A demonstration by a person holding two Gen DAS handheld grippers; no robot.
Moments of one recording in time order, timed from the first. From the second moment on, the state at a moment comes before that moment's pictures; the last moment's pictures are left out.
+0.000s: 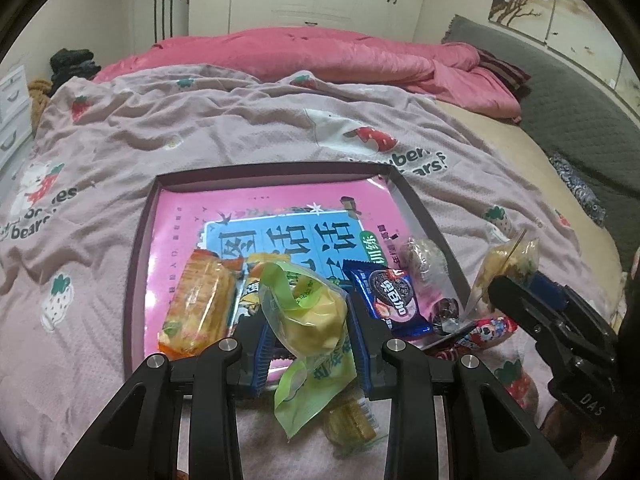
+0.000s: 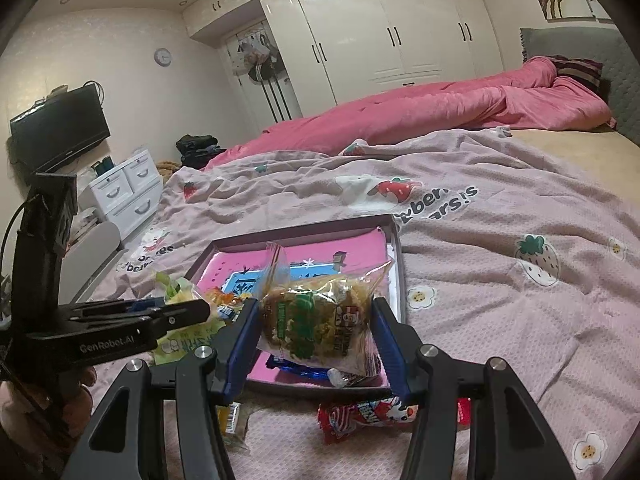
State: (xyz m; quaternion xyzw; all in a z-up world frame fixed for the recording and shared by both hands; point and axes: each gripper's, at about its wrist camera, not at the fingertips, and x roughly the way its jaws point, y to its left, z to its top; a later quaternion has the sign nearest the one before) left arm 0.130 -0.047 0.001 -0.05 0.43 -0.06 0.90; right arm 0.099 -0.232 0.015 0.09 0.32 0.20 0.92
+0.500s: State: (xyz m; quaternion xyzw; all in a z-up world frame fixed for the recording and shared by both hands) left arm 0.142 -0.058 -0.017 -0.04 0.44 -0.07 0.89; right arm 0.114 -0.235 0.010 0.09 0.32 0.20 0.92
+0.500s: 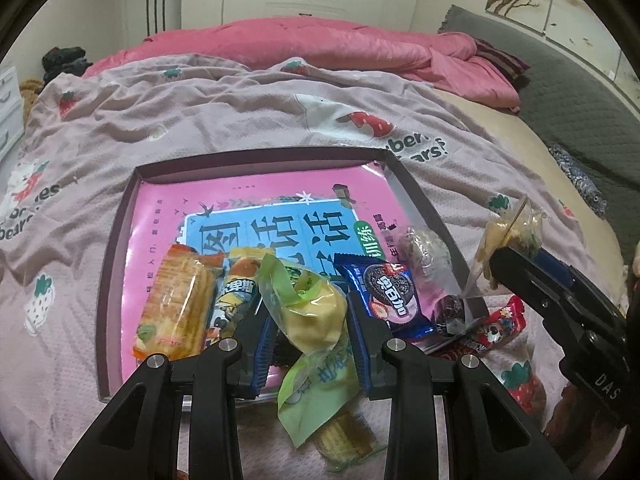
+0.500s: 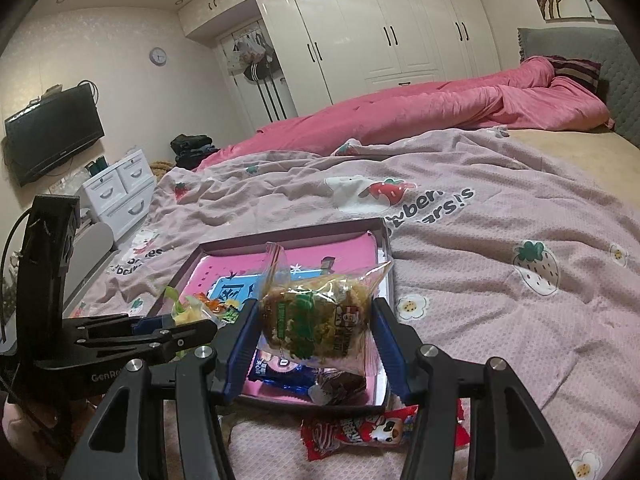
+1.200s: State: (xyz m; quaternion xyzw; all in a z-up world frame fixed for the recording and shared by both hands) left arm 0.161 -0.079 -0.022 -0.01 0.44 -0.07 0.89; right arm 0.132 -0.234 0.009 0.06 0.31 0.18 0.93
